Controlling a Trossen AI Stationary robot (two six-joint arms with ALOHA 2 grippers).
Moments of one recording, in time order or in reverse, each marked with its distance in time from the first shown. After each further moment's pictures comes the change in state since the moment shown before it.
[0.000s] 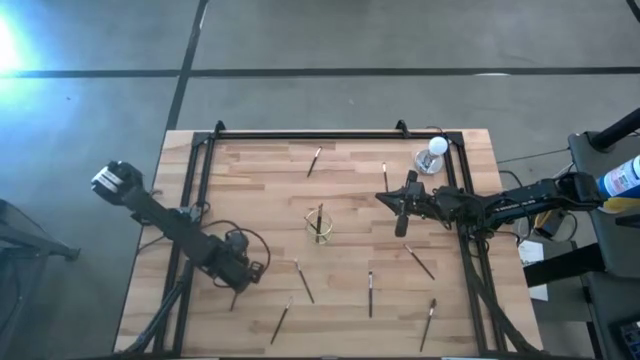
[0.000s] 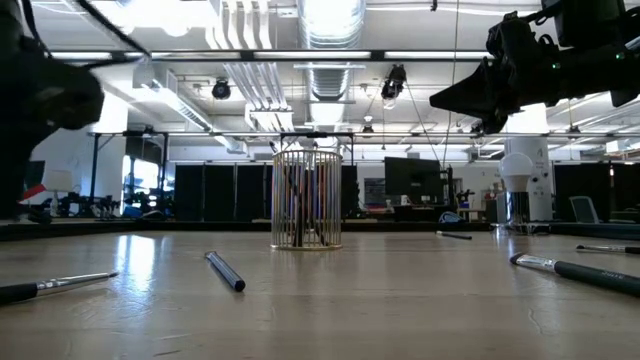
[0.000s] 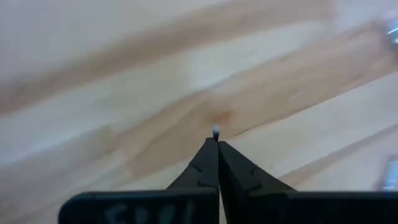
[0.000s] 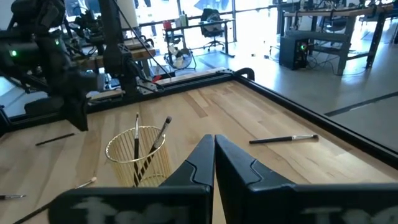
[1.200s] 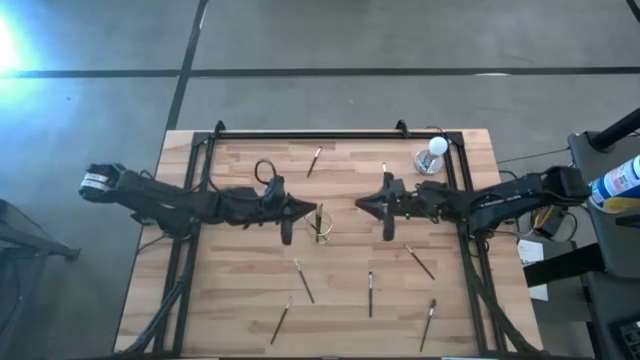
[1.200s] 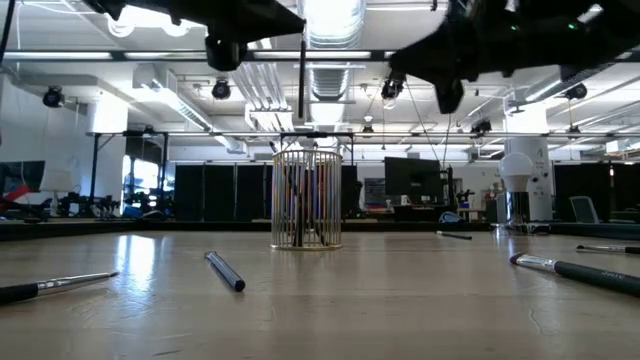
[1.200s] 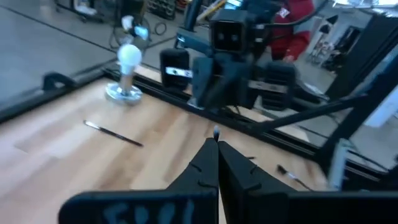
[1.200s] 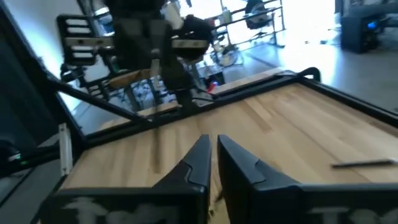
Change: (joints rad) left arm 0.495 -0.125 0.010 1.104 -0.131 1.461; right arm 0.007 0.218 0.245 0.003 -0.195 0.140
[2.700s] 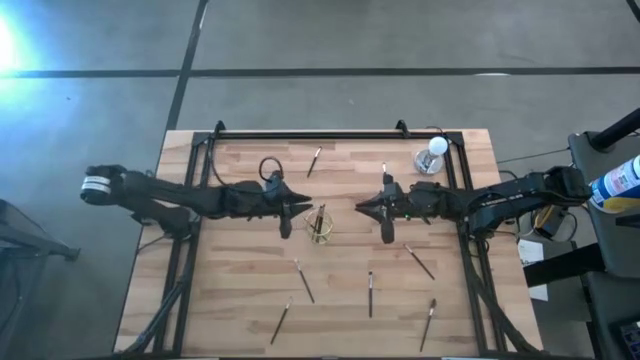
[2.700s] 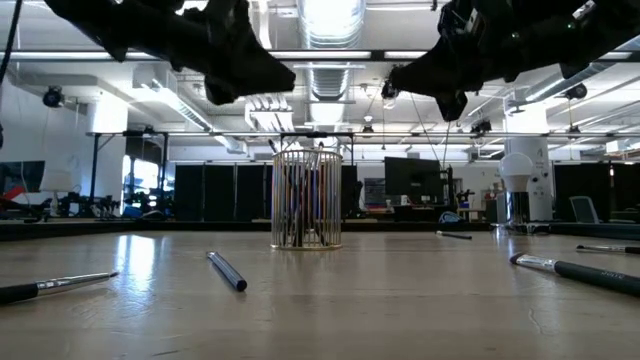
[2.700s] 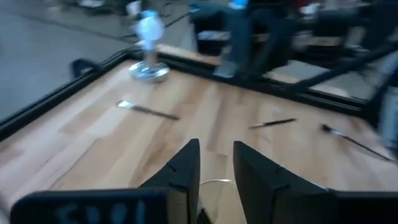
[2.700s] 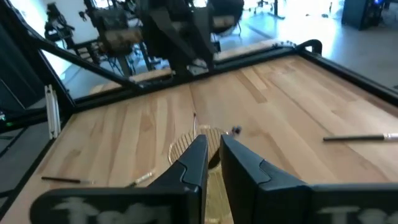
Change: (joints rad) left arm 0.122 0.009 -0.121 0.028 0.114 0.156; right arm 0.000 -0.020 0.031 -0.204 -0.018 -0.036
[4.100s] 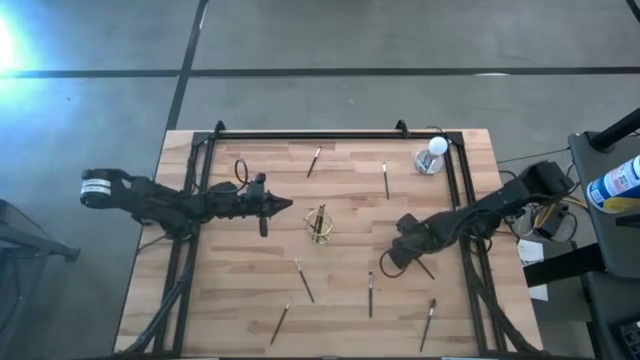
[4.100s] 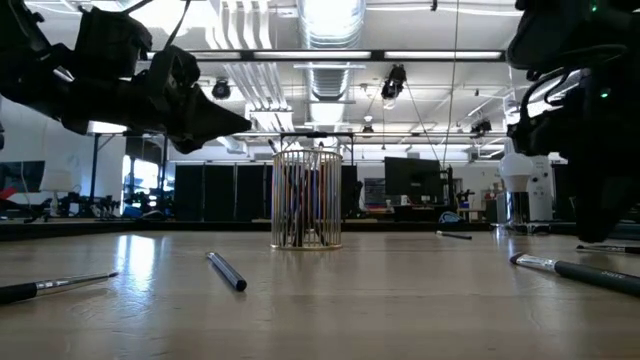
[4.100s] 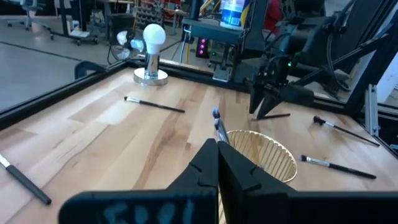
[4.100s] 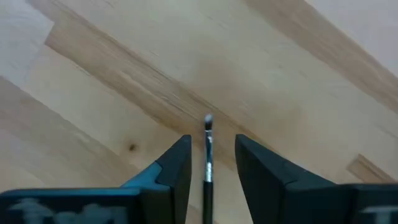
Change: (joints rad) left arm 0.146 -0.001 -0.439 0.594 0.193 0.045; right arm 0.337 0.215 0.162 -1.196 0.068 1.022
